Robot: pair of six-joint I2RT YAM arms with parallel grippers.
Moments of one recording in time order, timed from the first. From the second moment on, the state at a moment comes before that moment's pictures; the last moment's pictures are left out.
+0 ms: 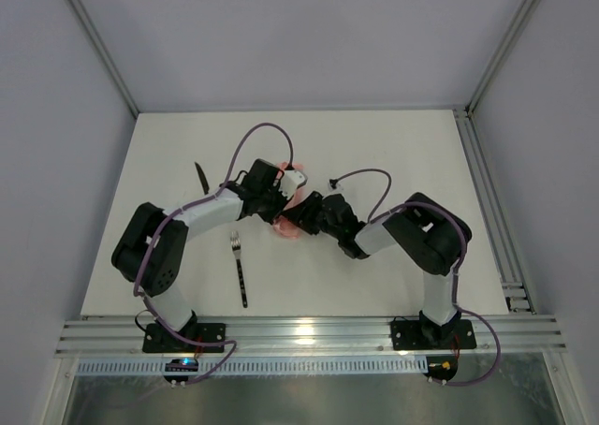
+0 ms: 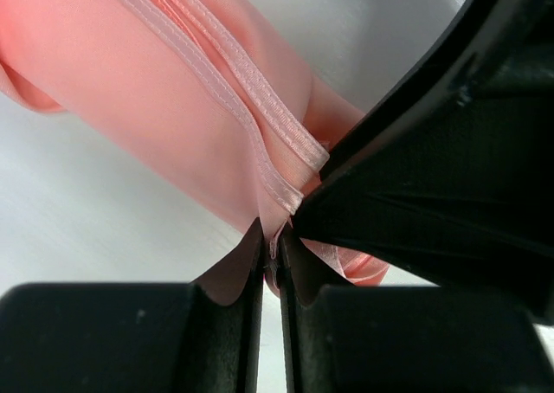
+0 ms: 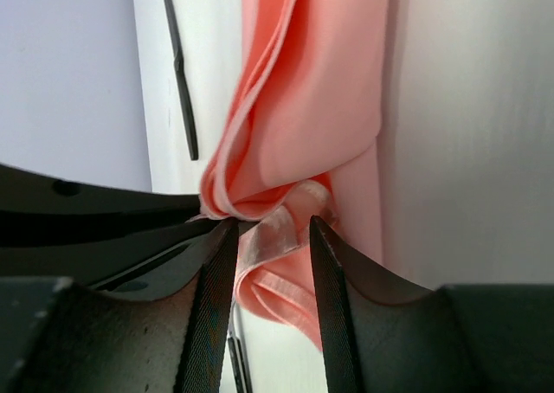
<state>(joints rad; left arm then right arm) -0.58 1.71 1.05 -0.28 0.14 0.26 0.74 1.91 0.72 0.82 -0.04 1.19</state>
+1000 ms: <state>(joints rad) -0.56 1.75 1.10 -0.32 0.26 0.30 0.74 2.01 0.77 0.83 0.03 1.26</state>
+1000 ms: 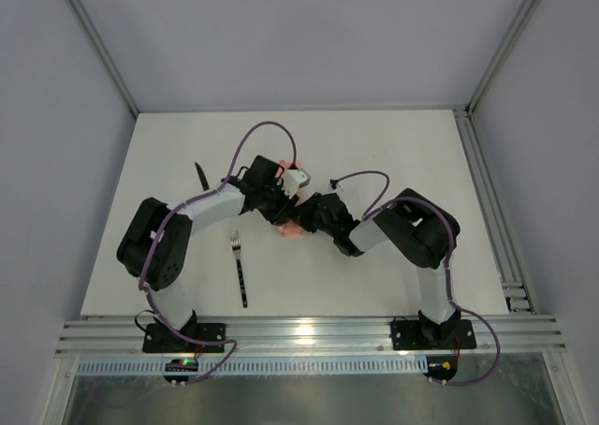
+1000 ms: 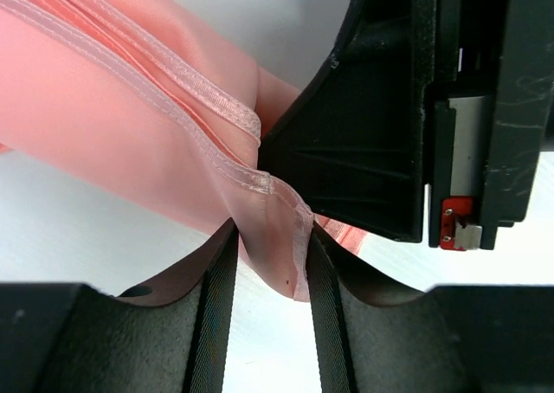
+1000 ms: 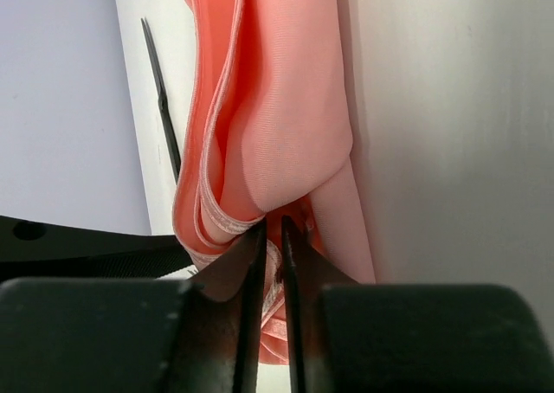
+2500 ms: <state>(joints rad) -0.55 1.75 1.10 -0.29 0.14 0.34 0.74 2.05 0.87 0.78 -0.11 1.17</state>
